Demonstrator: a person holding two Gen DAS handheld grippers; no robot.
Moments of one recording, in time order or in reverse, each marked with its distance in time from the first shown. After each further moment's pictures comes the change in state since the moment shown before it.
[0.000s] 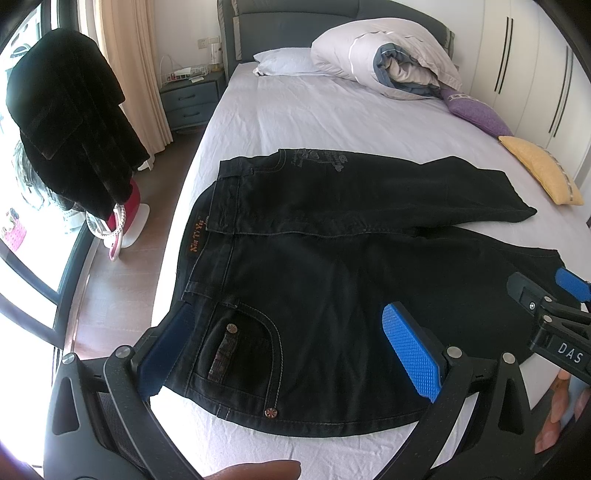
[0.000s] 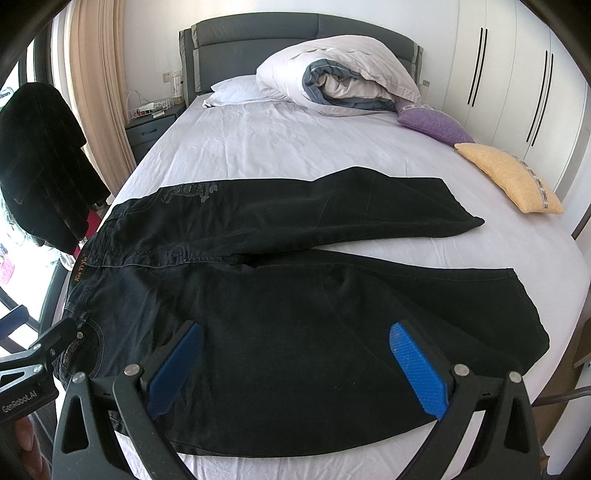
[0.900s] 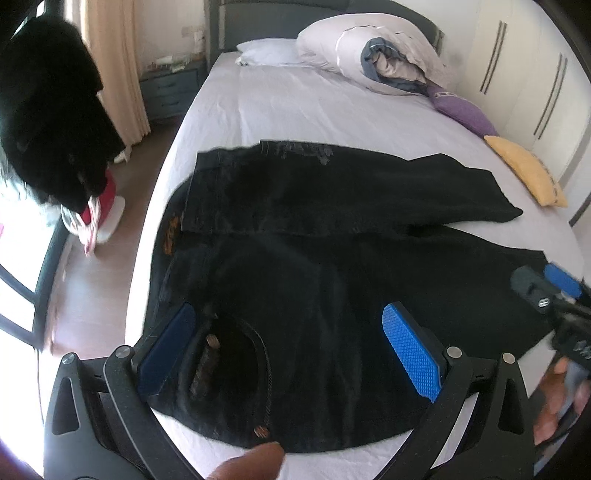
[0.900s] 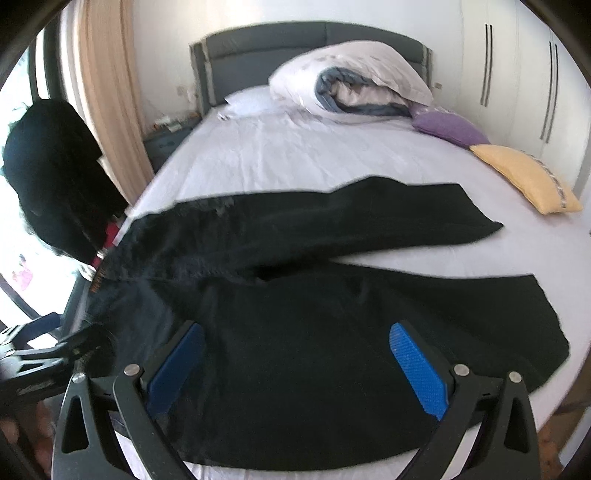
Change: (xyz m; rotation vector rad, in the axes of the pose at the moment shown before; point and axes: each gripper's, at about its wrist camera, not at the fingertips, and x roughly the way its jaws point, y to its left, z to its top) left arm 0.032 0.011 0.012 0.017 0.030 -0.098; right arm -0.002 -0.008 -0.003 0.018 -0.062 0.128
